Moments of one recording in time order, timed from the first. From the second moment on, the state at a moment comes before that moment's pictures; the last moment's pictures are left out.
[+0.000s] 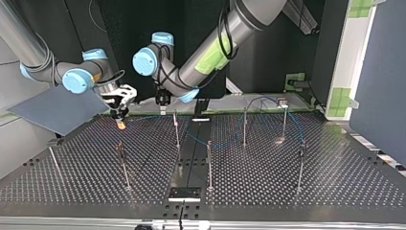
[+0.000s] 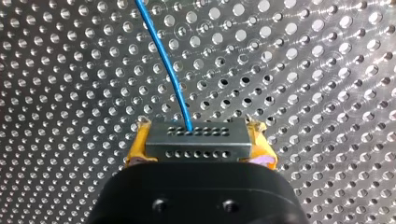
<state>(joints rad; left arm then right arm) -0.77 -2.41 -1.15 -2.96 -2.18 -1.92 1.80 -1.01 1.60 -0.38 1.27 1.70</state>
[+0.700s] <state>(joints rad) -0.79 -2.45 -1.08 -2.93 -2.17 -1.95 1.79 -1.01 1.60 -0.38 1.27 1.70</state>
